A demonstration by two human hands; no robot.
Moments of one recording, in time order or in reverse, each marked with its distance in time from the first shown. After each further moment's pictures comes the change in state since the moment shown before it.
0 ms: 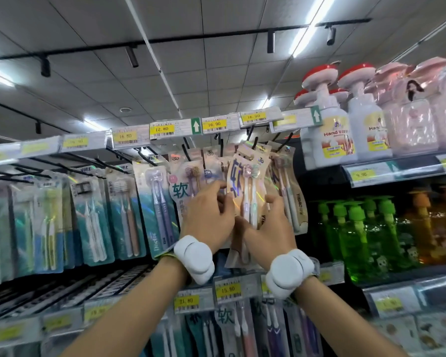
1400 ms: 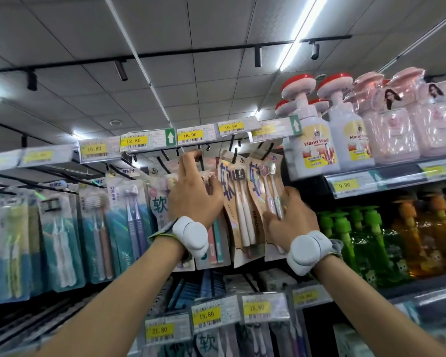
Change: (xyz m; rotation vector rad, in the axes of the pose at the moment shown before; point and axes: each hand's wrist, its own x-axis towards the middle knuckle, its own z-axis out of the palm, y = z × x) left_hand 0.057 0.018 0.022 0.152 0.267 0.077; right_hand 0.067 0.024 -0.060 -0.340 0.071 0.048
